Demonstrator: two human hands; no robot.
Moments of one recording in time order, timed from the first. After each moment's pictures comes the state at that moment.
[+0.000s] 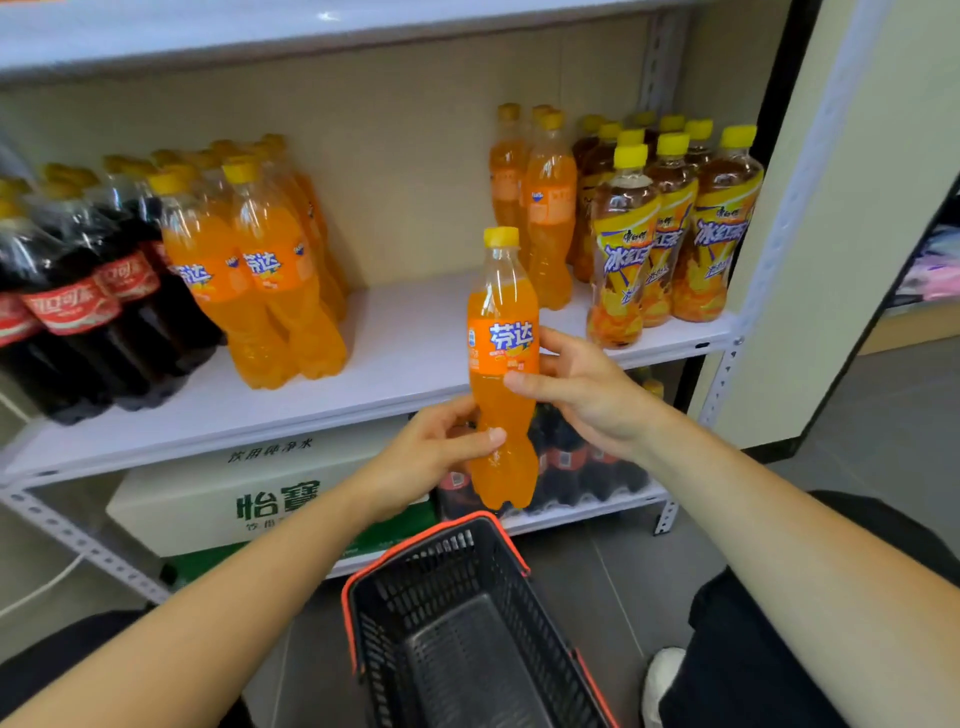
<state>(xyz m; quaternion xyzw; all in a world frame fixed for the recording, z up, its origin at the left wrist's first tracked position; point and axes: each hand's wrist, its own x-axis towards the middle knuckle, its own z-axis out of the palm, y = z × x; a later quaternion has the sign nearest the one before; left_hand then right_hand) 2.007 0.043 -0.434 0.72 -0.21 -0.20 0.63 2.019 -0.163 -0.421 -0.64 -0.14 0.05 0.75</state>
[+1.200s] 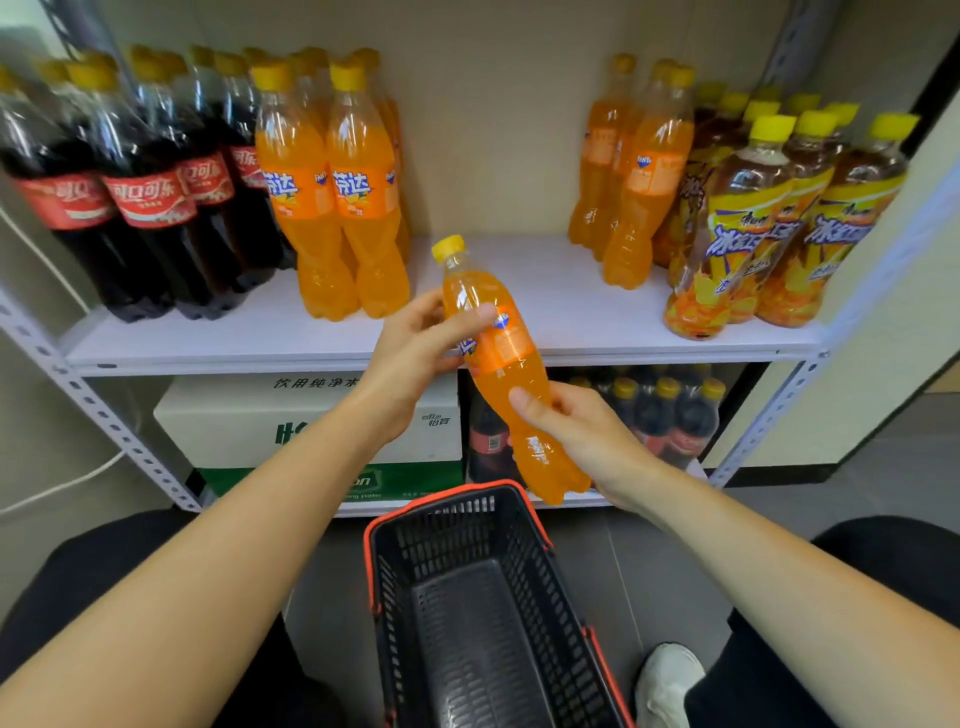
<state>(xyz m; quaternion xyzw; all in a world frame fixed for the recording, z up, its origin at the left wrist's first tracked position) 2.029 0.096 -0.415 0.67 -0.08 0.00 0.74 1.993 -0.100 -0.460 -0.74 -0.10 0.11 0.66</state>
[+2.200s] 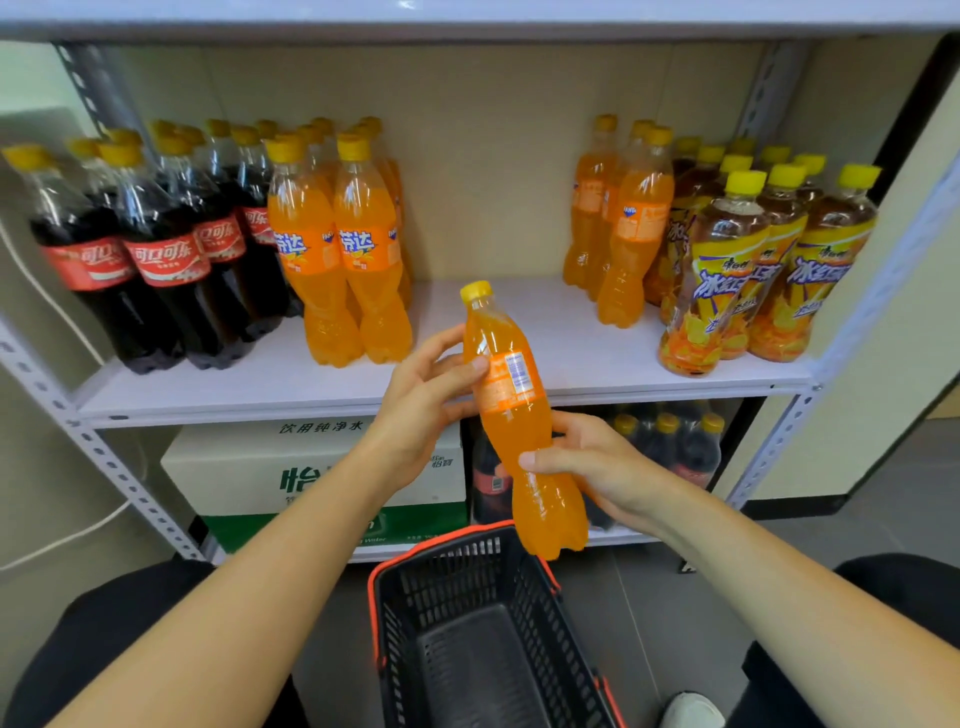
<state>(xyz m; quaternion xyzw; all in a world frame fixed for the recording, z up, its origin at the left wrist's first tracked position) 2.030 0.094 -0.418 0.61 -0.12 -0.02 0.78 2.006 -0.113 -0.452 -0.70 -0.13 0.19 0.68</state>
